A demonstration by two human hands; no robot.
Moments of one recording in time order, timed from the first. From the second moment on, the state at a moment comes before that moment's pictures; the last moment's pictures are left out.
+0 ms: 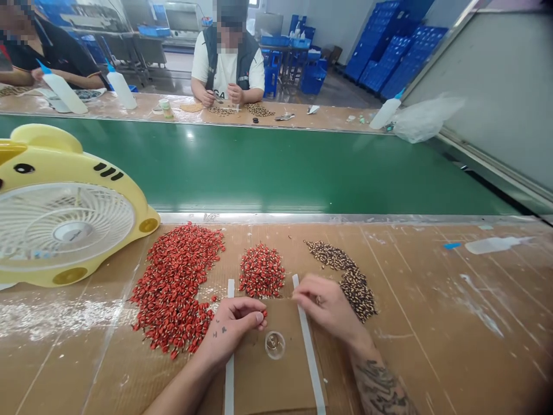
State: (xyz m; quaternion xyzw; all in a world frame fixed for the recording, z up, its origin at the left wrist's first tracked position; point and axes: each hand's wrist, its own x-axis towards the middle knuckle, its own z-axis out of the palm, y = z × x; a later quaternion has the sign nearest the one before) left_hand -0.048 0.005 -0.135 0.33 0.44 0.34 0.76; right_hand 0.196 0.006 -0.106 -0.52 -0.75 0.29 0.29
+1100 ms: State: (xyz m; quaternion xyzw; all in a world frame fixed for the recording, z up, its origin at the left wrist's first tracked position) left_hand -0.049 0.007 -0.127 0.33 0.41 0.36 0.77; right_hand 0.233 0.027 -0.140 -0.69 -0.63 0.14 0.33
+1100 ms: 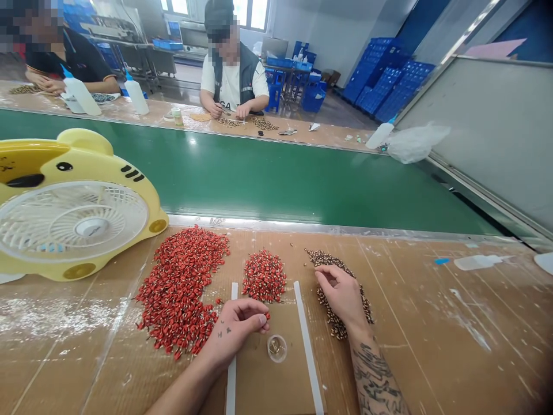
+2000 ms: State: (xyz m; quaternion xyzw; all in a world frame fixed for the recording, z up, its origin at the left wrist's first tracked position) left_hand -0.052 0.007 -0.127 0.40 0.41 0.44 0.69; right_hand 0.166 0.007 -0.119 -0.61 -0.64 0.28 0.37
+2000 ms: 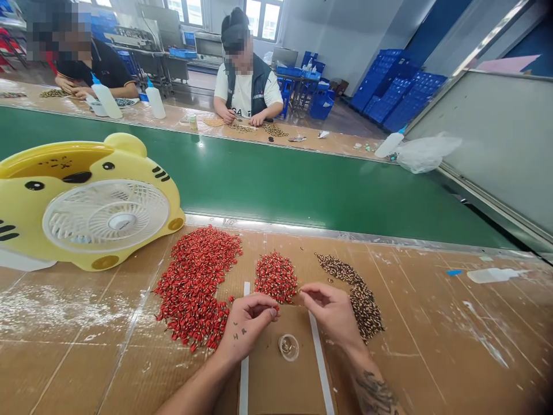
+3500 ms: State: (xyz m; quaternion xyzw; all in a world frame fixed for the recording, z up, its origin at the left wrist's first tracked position) left_hand -0.060 0.000 -0.132 0.62 0.38 0.47 0.51; right_hand 0.134 -0.010 -0.098 -0.52 -0.58 0.52 0.34
